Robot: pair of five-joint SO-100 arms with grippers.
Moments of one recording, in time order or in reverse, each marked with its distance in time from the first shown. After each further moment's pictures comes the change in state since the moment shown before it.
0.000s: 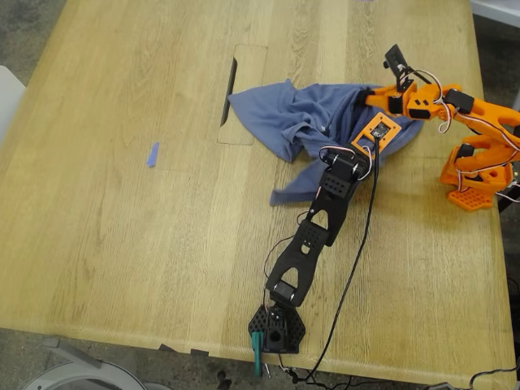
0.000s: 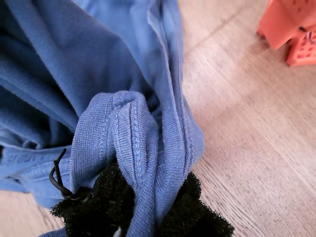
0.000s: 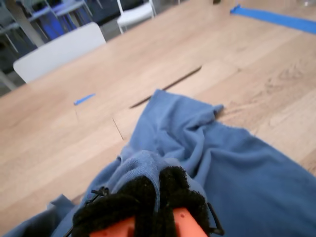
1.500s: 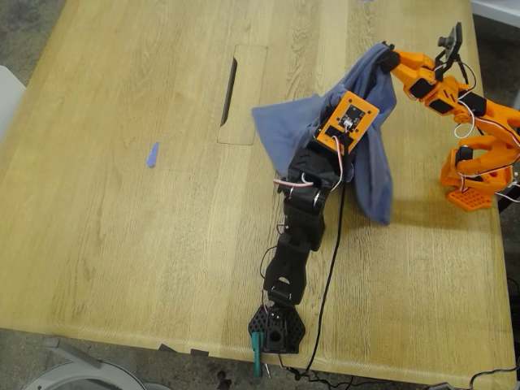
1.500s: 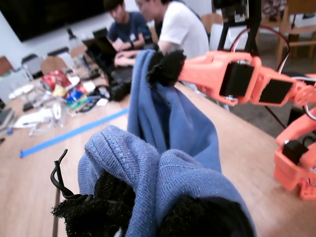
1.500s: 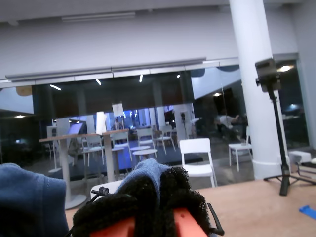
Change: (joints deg) arm 0 -5.7 32.3 0.0 -12.1 3.1; arm 1 -10.1 3.6 -8.8 -34.4 -10.6
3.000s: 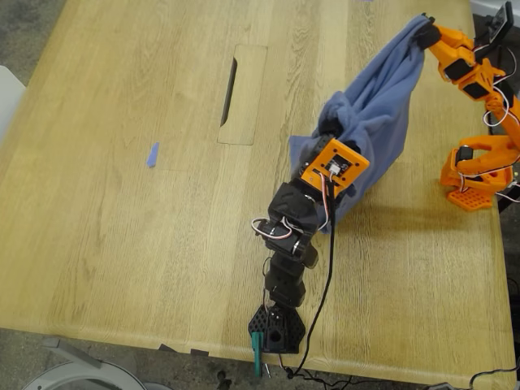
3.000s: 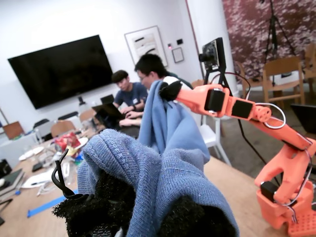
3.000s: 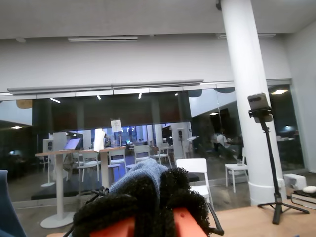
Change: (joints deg) arm 0 6.1 15.6 0.0 0.0 2.5; arm 1 1.8 0.3 -24.4 20.7 -1.8
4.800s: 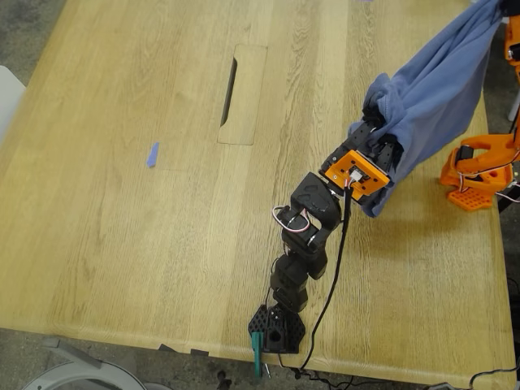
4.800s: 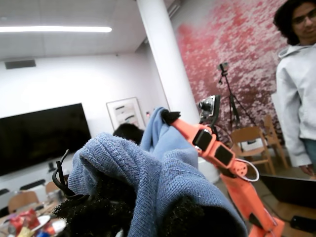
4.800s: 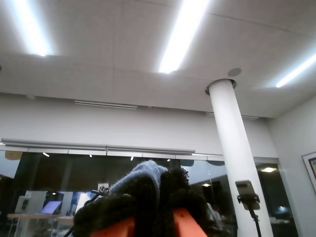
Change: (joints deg) arm 0 14.3 1.9 12.5 -27.8 0.5; arm 1 3.9 -5.3 -30.0 5.7 -4.2
